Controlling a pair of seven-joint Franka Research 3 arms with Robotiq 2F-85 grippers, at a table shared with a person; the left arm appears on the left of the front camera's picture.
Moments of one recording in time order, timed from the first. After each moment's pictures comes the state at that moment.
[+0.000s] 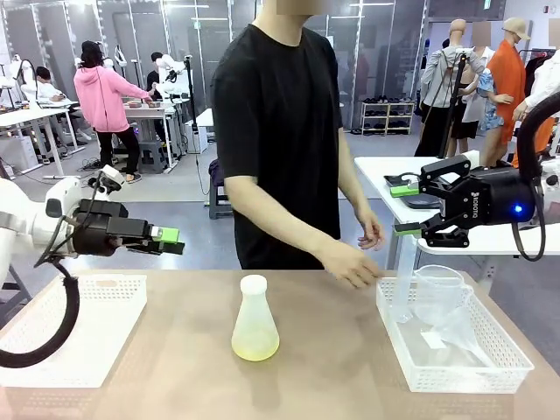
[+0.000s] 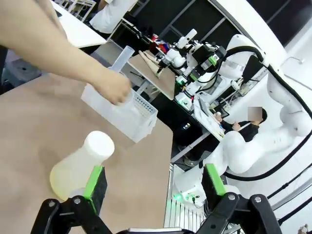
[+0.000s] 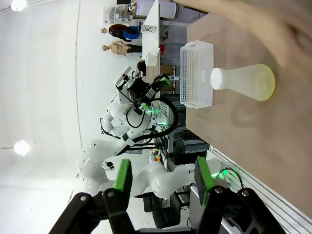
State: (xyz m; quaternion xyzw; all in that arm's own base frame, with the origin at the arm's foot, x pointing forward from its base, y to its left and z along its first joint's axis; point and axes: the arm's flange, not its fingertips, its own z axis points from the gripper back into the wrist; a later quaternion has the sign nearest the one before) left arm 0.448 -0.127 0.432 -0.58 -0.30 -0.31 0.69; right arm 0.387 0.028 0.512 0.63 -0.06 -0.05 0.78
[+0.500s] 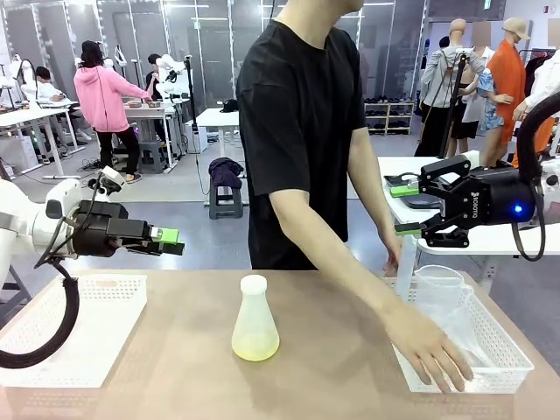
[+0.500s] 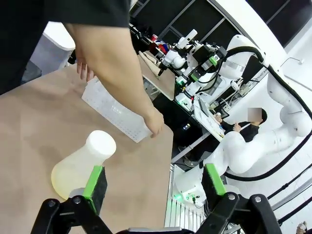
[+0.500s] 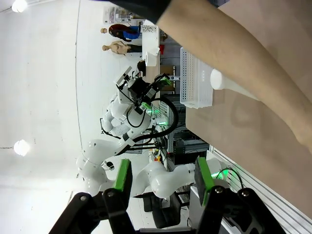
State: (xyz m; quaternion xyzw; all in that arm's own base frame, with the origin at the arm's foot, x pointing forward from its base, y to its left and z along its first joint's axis) left arm 0.447 -0.122 0.430 -0.58 -0.30 -0.30 0.70; right arm 0.387 0.029 0.512 0.63 -0.06 -0.05 0.78
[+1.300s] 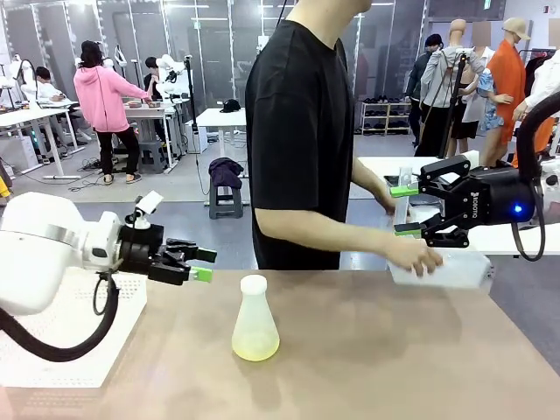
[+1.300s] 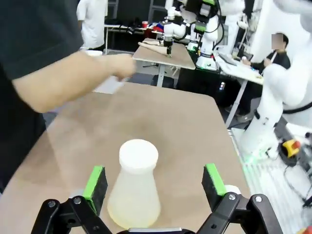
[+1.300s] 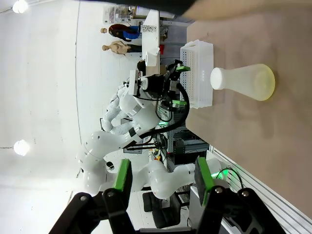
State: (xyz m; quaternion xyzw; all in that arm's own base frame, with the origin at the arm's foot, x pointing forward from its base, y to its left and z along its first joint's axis) left arm 0.474 -0.177 0.379 -0.45 -0.43 -0.51 0.59; right arm 0.387 0.029 0.512 0.63 -0.06 -0.05 0.78
